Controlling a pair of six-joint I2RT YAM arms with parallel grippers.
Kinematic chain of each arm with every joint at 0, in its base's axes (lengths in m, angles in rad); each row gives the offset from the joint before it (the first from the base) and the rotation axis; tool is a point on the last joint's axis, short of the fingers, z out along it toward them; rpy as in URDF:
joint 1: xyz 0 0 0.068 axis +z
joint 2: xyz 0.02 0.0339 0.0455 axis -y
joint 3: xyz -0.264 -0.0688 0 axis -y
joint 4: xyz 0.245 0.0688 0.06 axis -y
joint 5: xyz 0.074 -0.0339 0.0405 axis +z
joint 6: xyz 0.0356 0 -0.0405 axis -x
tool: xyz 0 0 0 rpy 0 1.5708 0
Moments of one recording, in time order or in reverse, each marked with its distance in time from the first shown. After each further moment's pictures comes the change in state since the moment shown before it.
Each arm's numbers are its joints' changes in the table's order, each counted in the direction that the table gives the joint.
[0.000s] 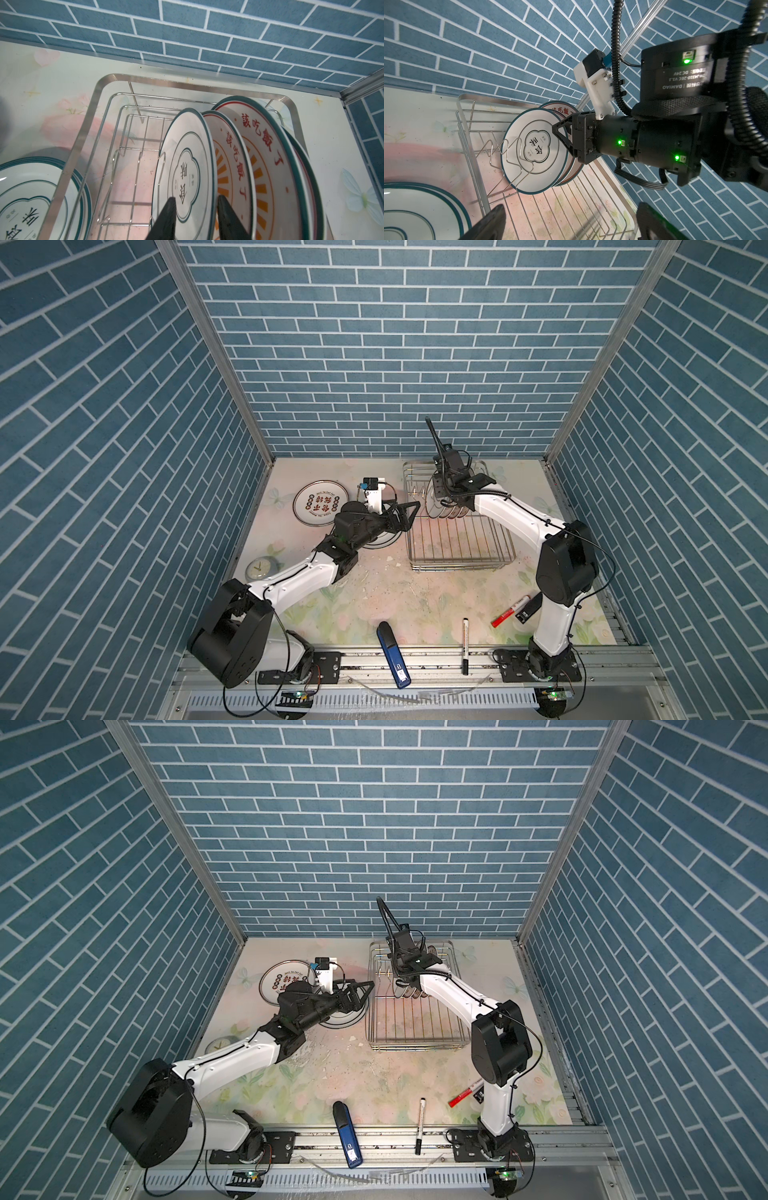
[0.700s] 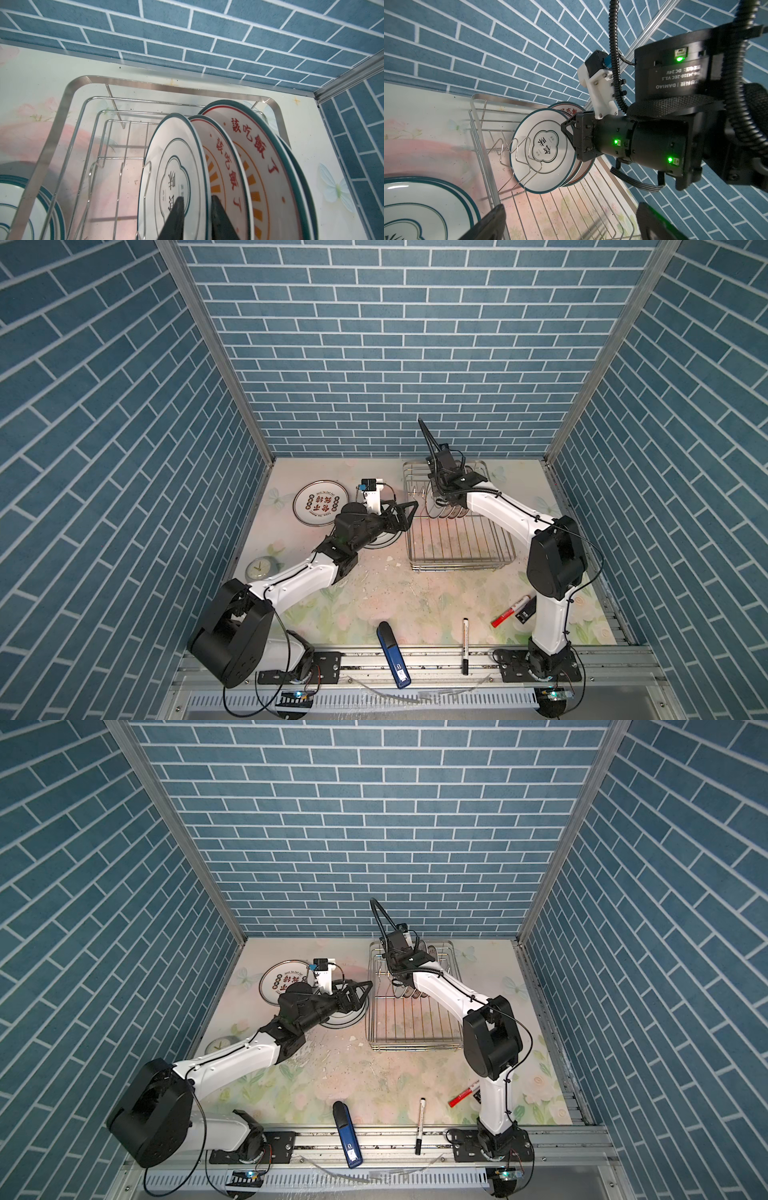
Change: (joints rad) left arm 0.000 0.000 -0.012 -0.005 0.043 0.000; right arm 0.017 -0.067 0.067 -0.028 -0.121 -0.018
